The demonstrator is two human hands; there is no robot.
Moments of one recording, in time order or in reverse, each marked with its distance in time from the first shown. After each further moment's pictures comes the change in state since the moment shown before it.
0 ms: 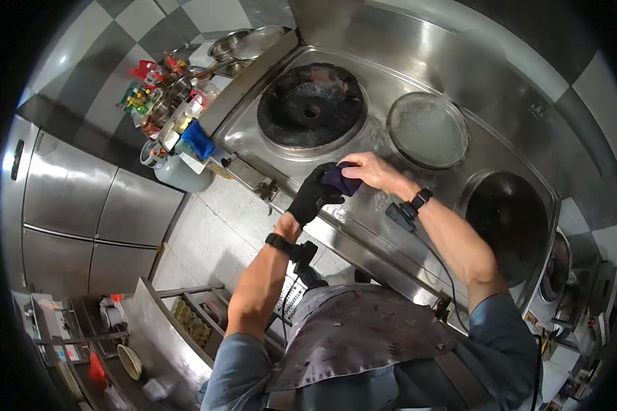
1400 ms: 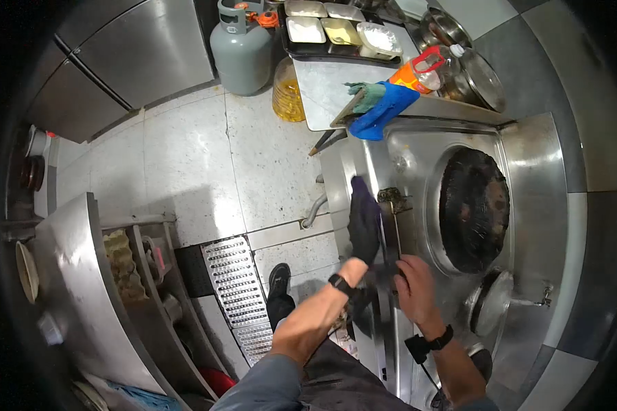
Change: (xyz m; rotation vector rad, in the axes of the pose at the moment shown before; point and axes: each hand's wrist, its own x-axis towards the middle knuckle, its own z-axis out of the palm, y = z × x) left_hand 0.007 -0.068 -0.399 0.066 1.360 0.549; right_hand 0.276 0.008 0.304 -1.117 -0.174 -0.239
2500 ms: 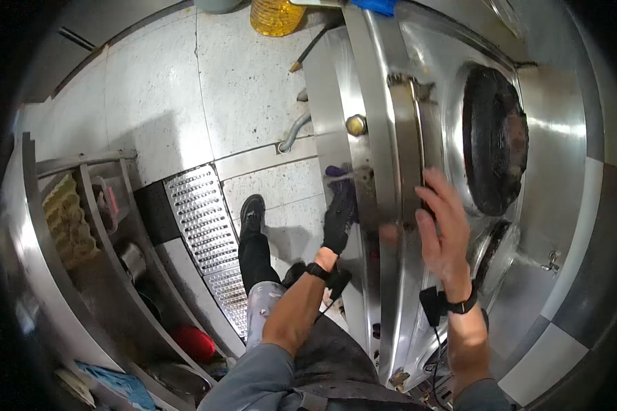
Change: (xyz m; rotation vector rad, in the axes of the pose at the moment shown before) left_hand -0.262 -0.183 -0.053 -0.341 -0.316 -0.608; right_hand -0.030 0.035 0.029 -0.036 0.066 -0.159
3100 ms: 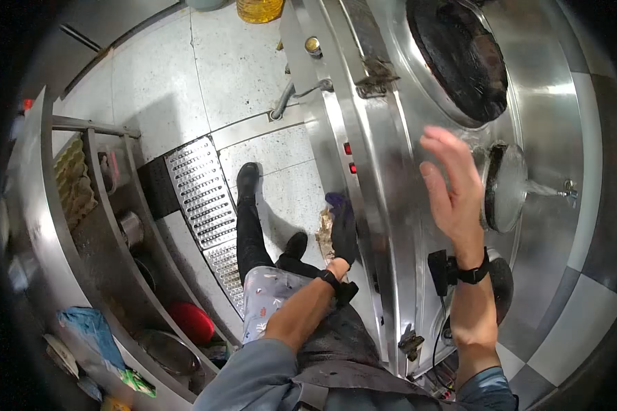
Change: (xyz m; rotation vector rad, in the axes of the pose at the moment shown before) left_hand -0.252 -0.138 0.052 0.389 0.073 -0.006; right_hand -0.194 -0.022 -0.062 0.086 0.214 -0.063
